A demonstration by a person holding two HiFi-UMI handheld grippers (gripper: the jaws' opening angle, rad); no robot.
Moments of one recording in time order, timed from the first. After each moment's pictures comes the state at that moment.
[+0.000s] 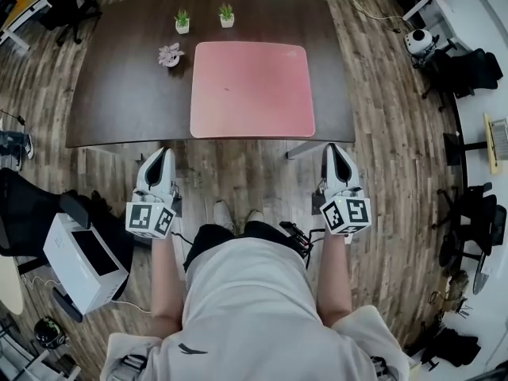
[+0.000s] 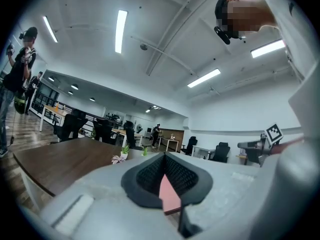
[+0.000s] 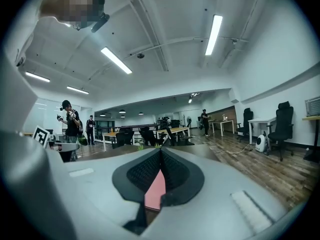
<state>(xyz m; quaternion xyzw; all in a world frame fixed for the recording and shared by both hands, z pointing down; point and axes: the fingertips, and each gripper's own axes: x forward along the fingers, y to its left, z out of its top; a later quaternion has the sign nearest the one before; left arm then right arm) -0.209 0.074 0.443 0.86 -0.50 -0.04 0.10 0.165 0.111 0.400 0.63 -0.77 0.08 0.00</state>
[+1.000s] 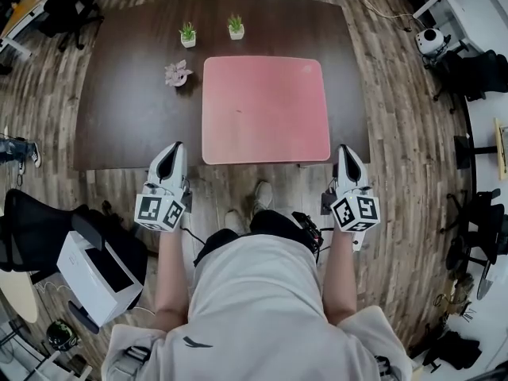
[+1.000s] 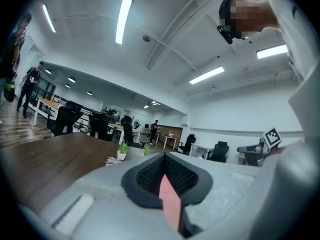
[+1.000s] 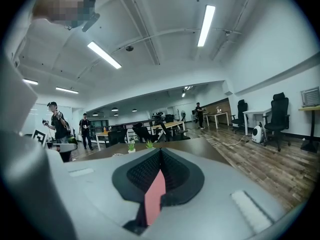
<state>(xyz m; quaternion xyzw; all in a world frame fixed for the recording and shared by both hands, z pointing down) -0.204 -0.035 0.459 0.87 -0.48 -0.03 0.12 0.180 0.015 0.432 0.65 -0.75 0.12 0.00</state>
